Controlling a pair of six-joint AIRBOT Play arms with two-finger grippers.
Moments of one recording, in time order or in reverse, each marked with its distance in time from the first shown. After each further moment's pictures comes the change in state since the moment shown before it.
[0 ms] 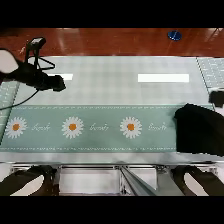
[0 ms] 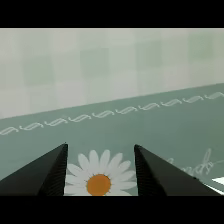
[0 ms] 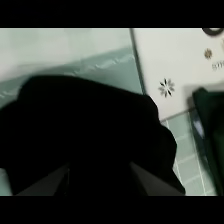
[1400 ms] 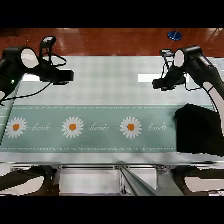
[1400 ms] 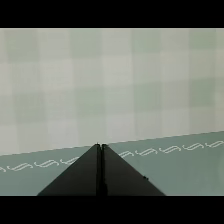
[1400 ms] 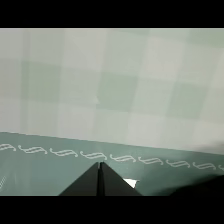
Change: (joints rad) left arm -0.045 -0.213 0.123 0.083 0.109 -0.127; right arm 0.288 -0.660 0.428 0.348 -0.103 -0.178
